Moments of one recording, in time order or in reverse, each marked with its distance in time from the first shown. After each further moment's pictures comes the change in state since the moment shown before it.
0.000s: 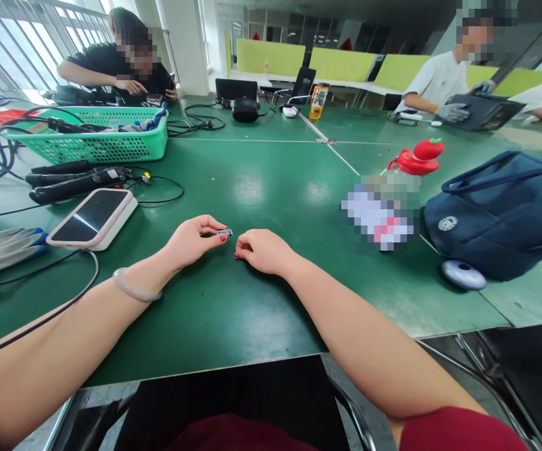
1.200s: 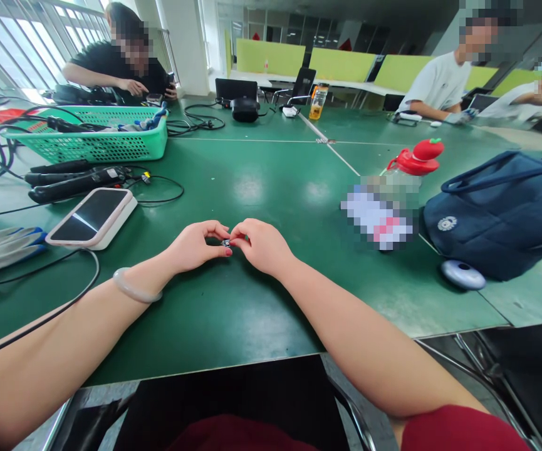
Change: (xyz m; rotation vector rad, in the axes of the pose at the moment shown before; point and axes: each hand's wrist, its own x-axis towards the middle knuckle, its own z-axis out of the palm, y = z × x) left_hand -0.005 0.003 0.002 0.056 -0.126 0.091; right_hand -0.004 -0.012 0.001 0.079 0.308 -0.058
